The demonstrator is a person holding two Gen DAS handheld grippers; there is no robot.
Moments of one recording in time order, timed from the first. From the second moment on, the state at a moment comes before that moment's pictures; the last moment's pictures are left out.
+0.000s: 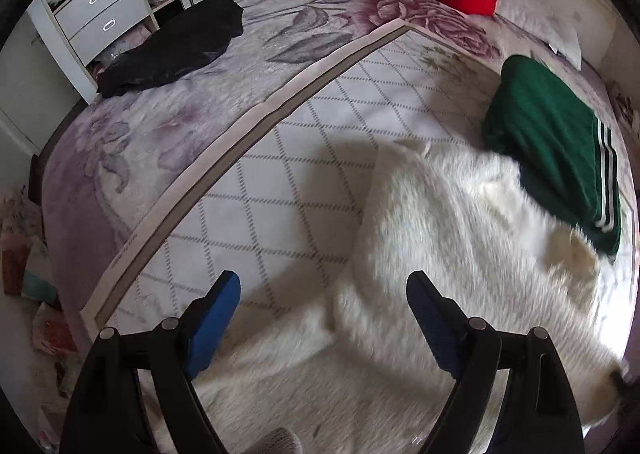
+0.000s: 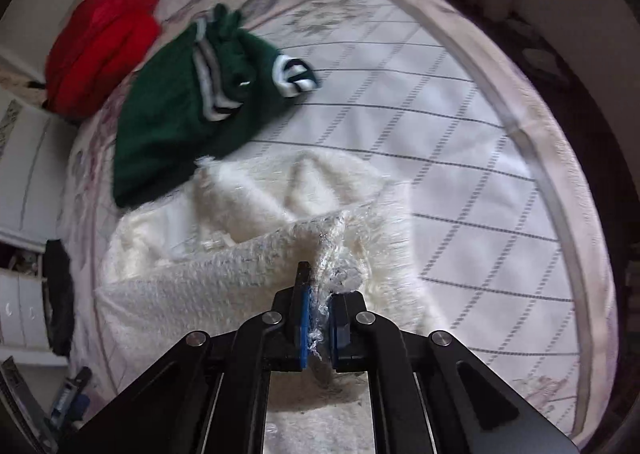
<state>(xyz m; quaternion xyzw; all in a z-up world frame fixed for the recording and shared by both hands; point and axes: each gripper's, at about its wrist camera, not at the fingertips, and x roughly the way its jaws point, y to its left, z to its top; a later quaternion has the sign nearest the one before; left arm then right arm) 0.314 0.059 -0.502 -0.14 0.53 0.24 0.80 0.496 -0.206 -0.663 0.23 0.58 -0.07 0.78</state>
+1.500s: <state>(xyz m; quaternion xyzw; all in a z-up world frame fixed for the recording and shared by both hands) 0.433 0.012 -0.599 -0.01 0.60 0.16 0.78 0.611 -0.063 -0.789 0.20 0.71 0.01 0.67</state>
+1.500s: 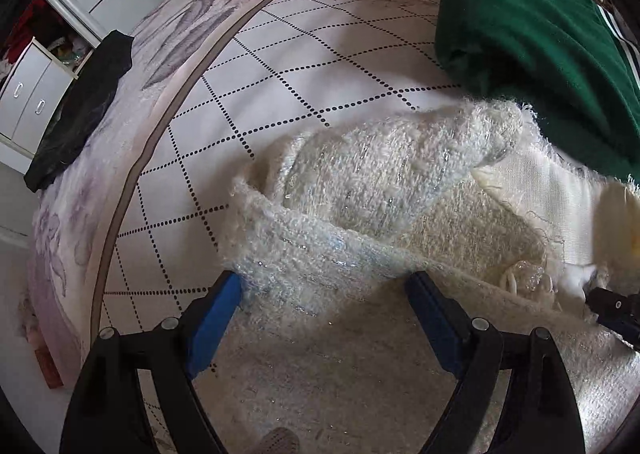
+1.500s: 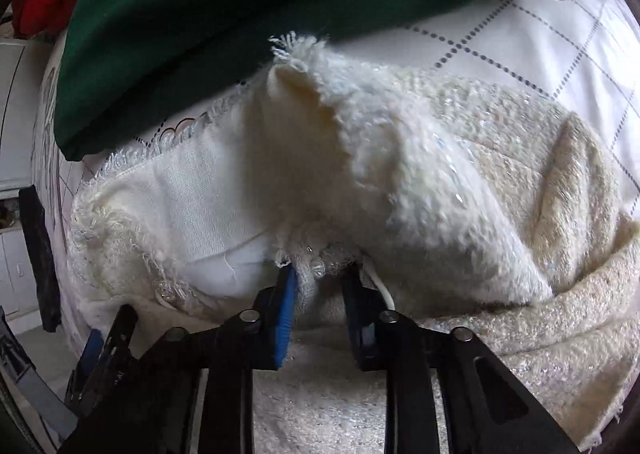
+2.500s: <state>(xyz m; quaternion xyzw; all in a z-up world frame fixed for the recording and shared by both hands) 0.441 0.009 -0.598 0.03 0.59 0.17 0.79 0.613 -0.016 -0.800 0.12 0.72 -0.03 0.69</state>
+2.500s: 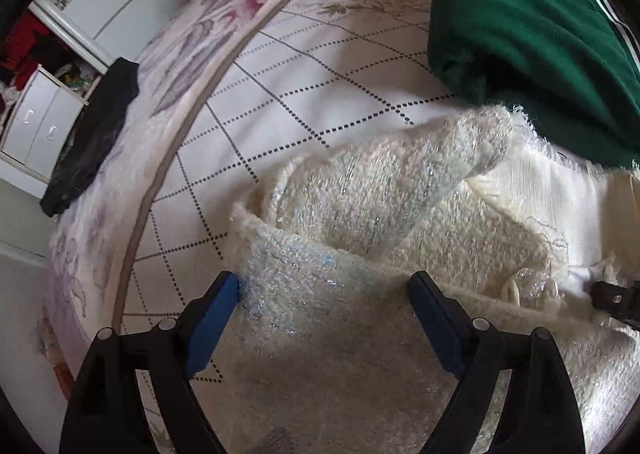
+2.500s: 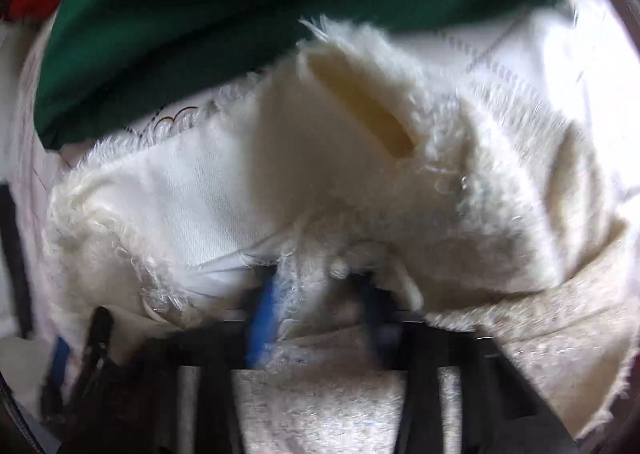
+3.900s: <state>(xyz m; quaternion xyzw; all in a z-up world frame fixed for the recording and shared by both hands) 0.376 -0.060 -0.561 0.02 0.59 0.10 0.80 0.418 -0.271 -0.751 0.25 0.69 -0.11 0.67</state>
